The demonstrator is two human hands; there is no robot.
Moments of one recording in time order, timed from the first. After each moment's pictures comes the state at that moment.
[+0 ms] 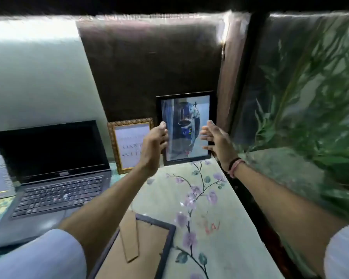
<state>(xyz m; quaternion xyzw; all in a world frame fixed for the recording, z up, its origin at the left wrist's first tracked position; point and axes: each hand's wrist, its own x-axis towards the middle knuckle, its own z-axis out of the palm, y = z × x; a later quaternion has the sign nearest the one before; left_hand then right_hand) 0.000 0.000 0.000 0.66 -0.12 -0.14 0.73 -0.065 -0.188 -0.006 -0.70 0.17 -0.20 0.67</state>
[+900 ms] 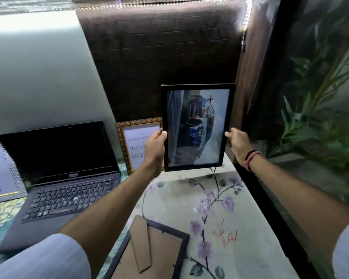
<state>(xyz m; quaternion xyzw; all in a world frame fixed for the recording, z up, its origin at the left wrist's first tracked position) 0.055 0.001 -0.025 0.70 -0.03 -0.11 0.71 0.007 -0.242 -0.046 -0.65 0.29 -0.17 0.68</state>
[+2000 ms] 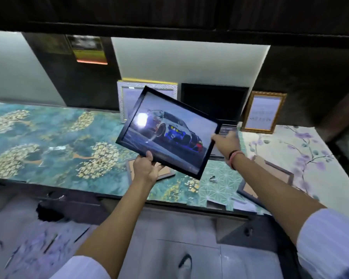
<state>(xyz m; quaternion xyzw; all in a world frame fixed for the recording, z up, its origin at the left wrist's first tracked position) -0.125 0.621 -0.024 0.38 0.28 -0.05 0.88 -0.101 0.360 0.017 -0.80 0.28 -0.03 0.54</state>
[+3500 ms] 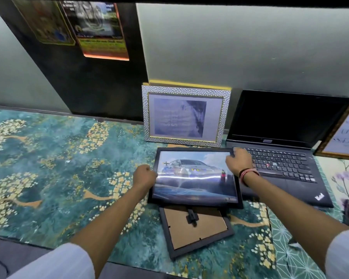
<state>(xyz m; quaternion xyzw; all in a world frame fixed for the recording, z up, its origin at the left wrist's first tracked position) 0.121 0.799 -0.142 0.85 0.23 -0.13 0.45 0.135 0.487 -0.120 -0.93 0.23 0.03 0.29</state>
